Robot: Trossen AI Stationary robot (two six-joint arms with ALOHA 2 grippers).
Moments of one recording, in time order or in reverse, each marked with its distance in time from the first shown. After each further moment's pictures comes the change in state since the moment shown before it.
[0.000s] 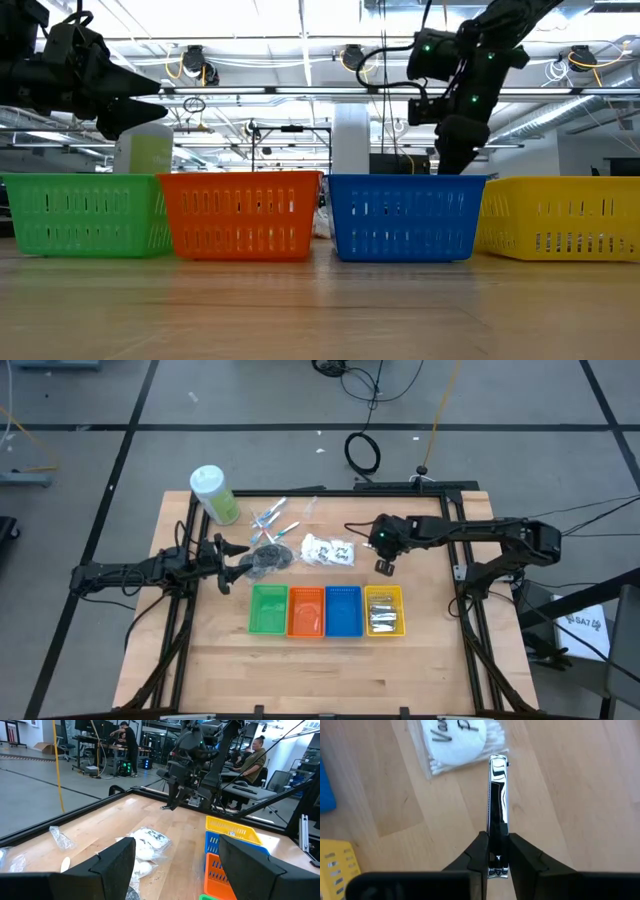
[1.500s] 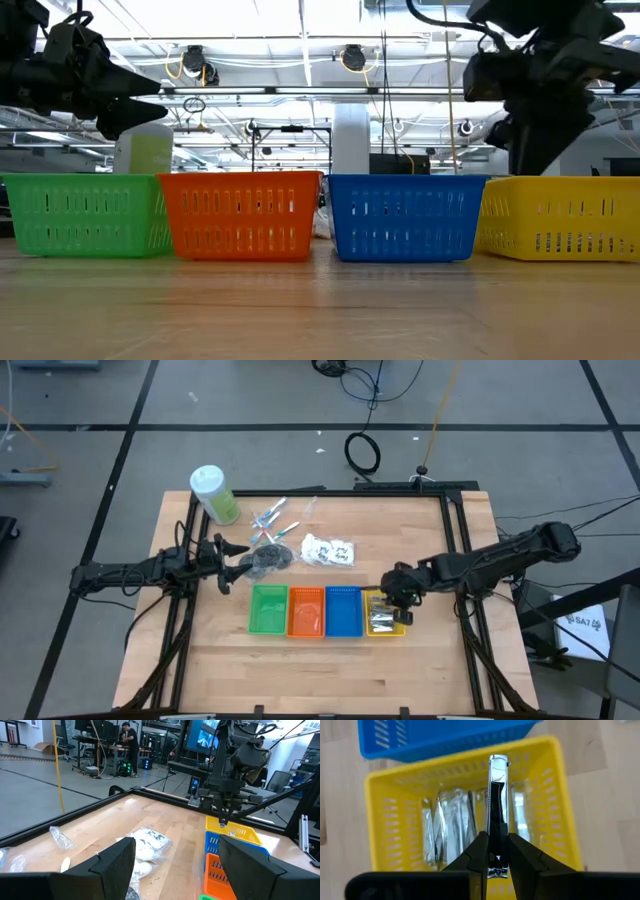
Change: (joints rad) left arm 0.000 0.000 0.000 0.000 0.000 0.000; right arm 0.485 -0.172 -0.170 0.035 -0.132 0.377
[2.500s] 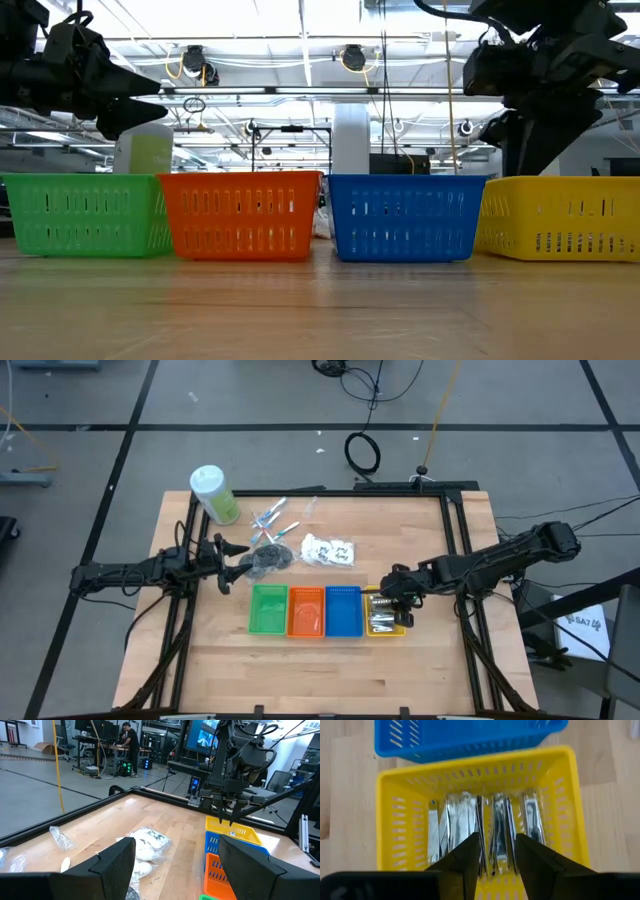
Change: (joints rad) left arm 0.000 0.000 0.000 0.000 0.000 0.000; right arm 0.016 -0.001 -0.011 0.043 0.003 -0.052
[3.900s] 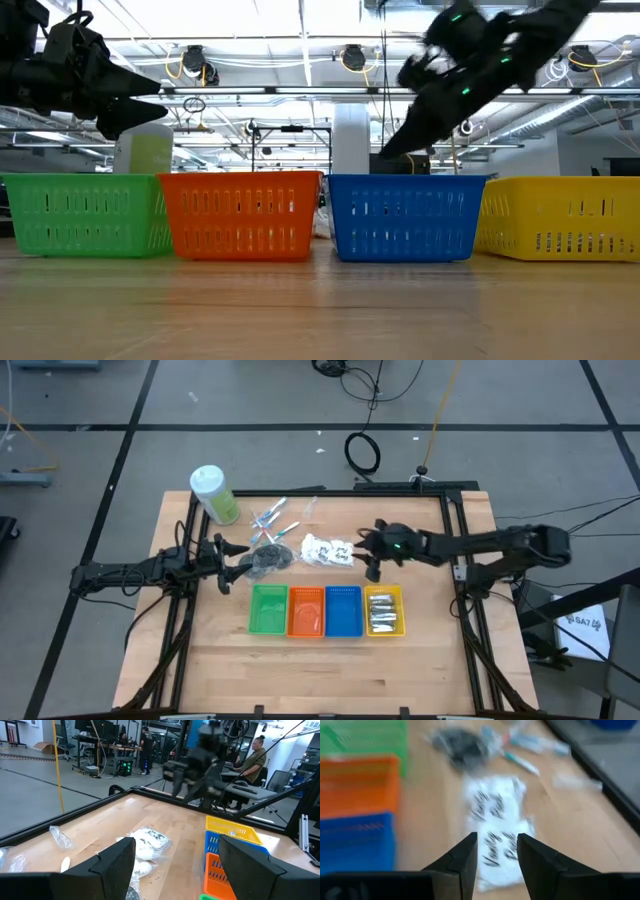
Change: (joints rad) left arm 0.000 0.000 0.000 -0.001 0.000 0.000; right arm -0.404 0.098 -0.054 0.666 0.073 -0.362
